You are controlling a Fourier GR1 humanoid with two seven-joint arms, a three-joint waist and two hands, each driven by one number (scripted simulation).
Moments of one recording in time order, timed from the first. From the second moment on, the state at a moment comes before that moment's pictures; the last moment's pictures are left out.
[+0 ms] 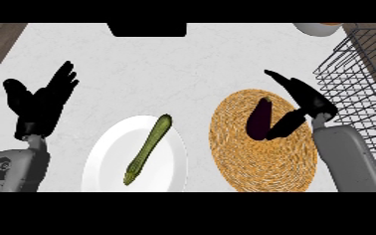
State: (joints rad) left arm -0.22 0.33 0.09 -1.38 0.14 0.00 0.23; right arm -0.39 -0.31 0.08 -1.32 0.42 0.42 0.39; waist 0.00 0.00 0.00
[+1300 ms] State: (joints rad) left arm -0.20 0.27 0.14 -1.41 0.07 -0.04 0.24; right arm -0.40 -0.23 0.15 -1.19 0.71 0.38 0.26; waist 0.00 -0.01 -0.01
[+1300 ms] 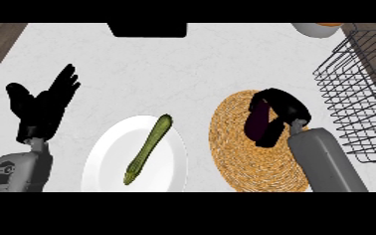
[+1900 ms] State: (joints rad) left arm -0.23 0.27 0.13 -1.41 0.07 -0.06 0.23; right arm -0.59 -0.10 -0.05 -1.05 0.84 0.04 0.72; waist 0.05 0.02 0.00
